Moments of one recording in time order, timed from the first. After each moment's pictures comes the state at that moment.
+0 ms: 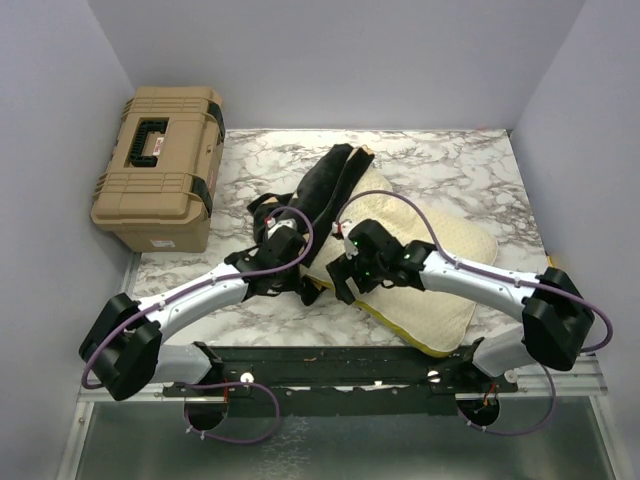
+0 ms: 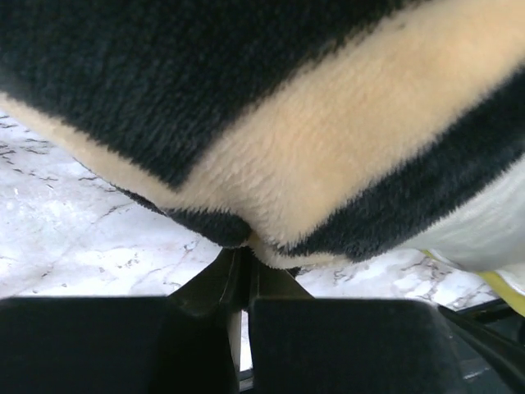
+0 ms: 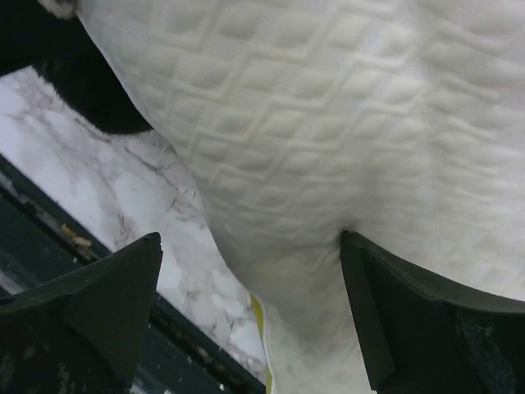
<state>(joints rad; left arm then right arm) -0.75 1.30 0.76 -0.44 -0.12 -0.74 0.84 1.43 0.94 -0.46 -0.11 0.21</state>
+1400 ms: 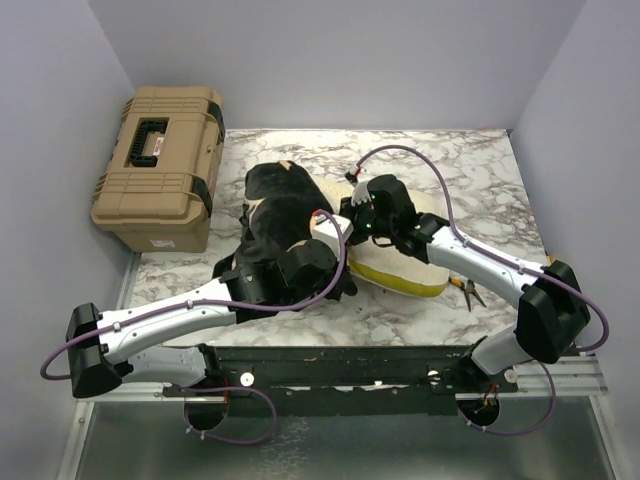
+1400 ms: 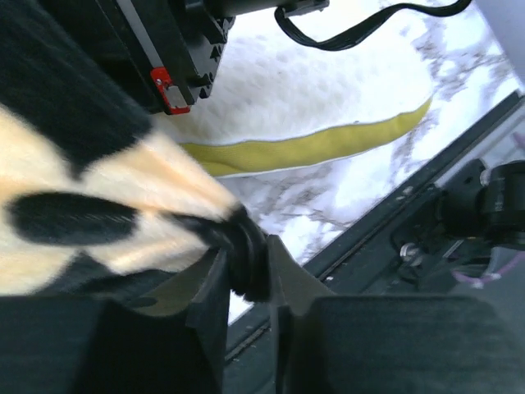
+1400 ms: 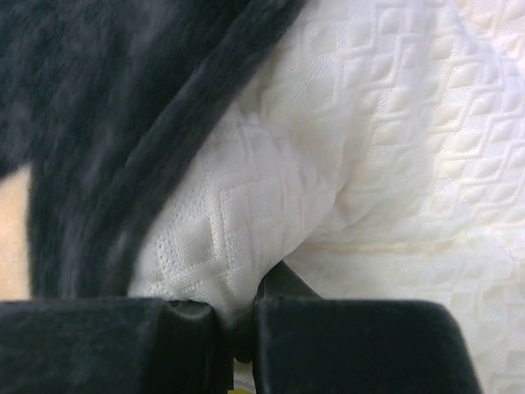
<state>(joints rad) -1.18 1.15 1.01 -0.41 -0.28 -0.56 0.71 1.49 1.09 -0.14 -0.23 0.41</state>
